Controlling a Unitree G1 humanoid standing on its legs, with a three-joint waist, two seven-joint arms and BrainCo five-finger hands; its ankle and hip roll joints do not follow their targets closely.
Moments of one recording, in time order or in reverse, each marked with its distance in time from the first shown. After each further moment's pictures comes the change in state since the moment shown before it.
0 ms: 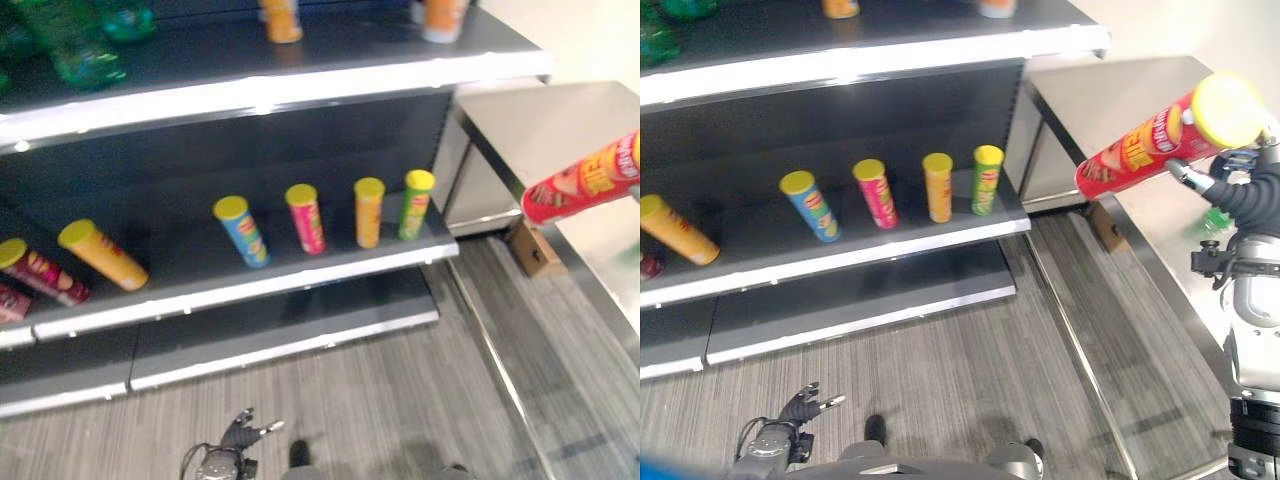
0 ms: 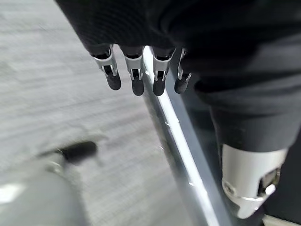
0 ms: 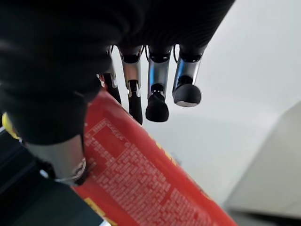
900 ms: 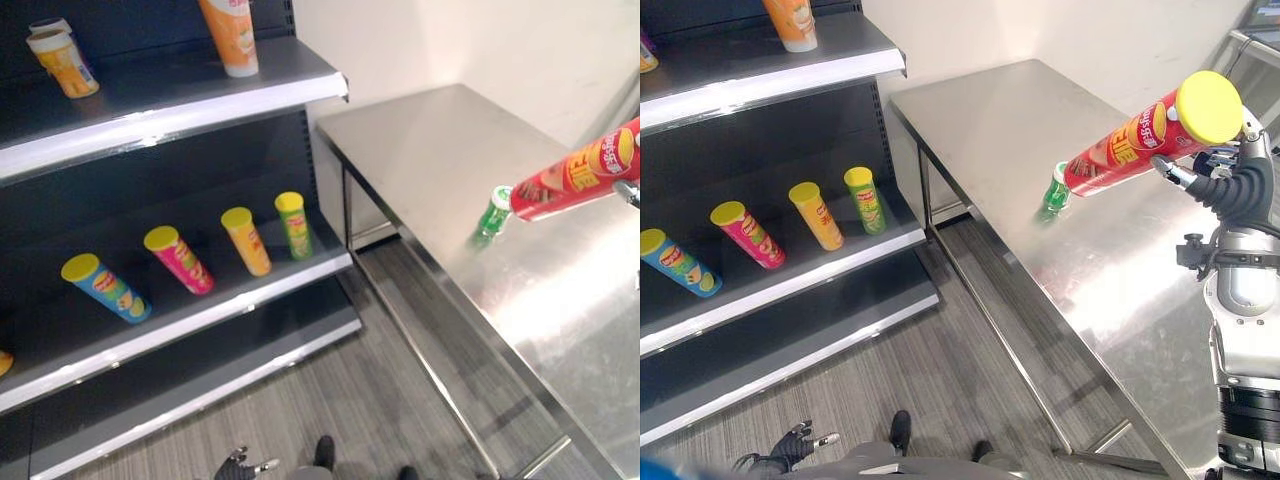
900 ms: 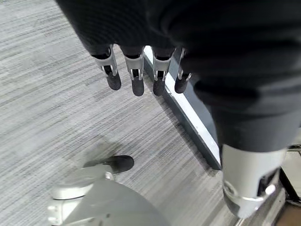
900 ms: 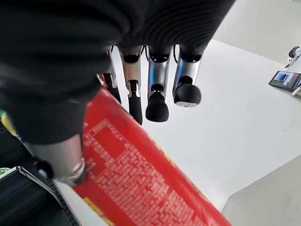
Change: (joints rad) left arm 0.088 -0.054 0.003 0.010 0.021 0.005 -0.002; right arm -0.042 -0.022 0.044 0.071 0.004 -0.006 -0.027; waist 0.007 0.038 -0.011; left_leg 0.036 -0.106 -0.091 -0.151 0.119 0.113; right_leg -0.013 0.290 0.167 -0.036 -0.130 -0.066
